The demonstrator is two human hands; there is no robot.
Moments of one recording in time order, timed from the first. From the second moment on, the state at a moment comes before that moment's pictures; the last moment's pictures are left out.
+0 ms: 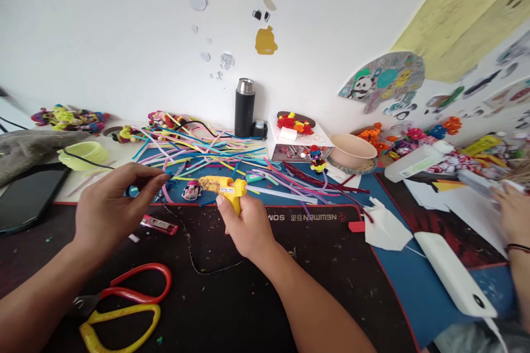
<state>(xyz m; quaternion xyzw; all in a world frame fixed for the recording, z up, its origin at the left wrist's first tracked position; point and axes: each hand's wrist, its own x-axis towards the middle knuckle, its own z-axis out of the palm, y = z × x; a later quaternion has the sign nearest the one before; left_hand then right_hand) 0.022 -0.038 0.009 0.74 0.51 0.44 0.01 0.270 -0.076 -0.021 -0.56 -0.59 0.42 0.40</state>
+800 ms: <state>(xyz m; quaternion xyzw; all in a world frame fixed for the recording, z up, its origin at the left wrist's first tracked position) 0.033 -0.032 0.011 0.57 0.49 0.48 0.46 0.340 -0.124 0.007 -0.74 -0.55 0.34 0.18</state>
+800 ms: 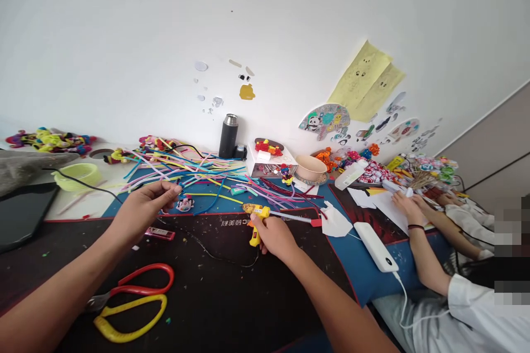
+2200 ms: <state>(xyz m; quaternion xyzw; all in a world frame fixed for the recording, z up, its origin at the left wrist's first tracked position) 0.046 -0.034 -0.004 0.39 0.43 0.37 0.72 0.226 -0.072 -0.019 -0.53 -0.65 0.31 0.46</state>
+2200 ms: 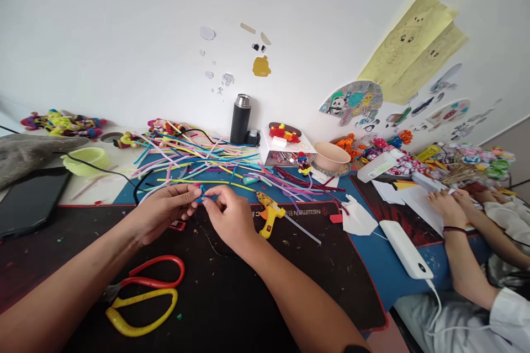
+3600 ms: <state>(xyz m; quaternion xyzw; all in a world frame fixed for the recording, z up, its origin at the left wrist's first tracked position) 0.018 -0.021 -0.005 0.45 0.41 0.35 0.71 0.234 -0.066 -0.029 -0.49 -0.52 0.51 0.48</state>
